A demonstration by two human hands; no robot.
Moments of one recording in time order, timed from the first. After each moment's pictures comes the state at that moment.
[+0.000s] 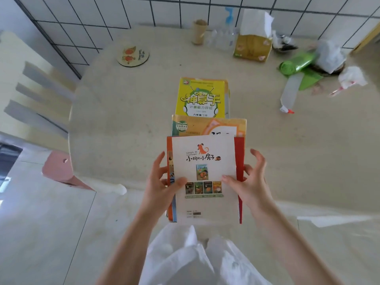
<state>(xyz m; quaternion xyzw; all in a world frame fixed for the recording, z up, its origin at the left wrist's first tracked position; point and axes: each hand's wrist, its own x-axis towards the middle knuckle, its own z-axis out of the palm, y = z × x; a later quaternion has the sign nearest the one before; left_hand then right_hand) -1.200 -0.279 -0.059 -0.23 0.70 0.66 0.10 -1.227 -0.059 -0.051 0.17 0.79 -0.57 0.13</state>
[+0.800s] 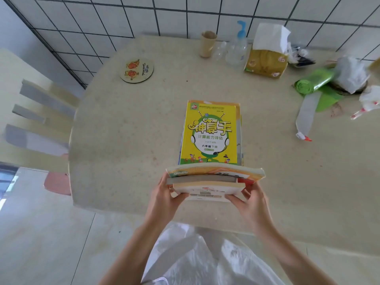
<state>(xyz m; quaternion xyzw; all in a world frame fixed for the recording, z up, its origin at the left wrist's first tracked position) -1.296 -0.312 -0.109 -0.14 0.84 0.52 0.06 -1.310 -0.078 -0.087 0.11 0.85 -0.50 0.07</state>
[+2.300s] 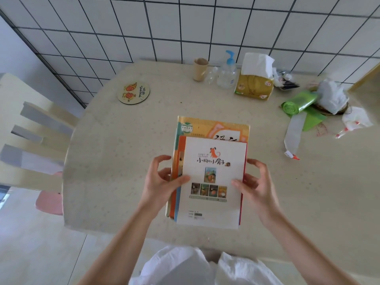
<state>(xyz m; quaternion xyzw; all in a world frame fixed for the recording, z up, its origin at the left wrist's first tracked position) -1.366 -0.296 -0.030 -0.20 0.72 0.67 0.07 -1.371 -0.053 -0.032 0.12 0.70 -0.70 0.10</state>
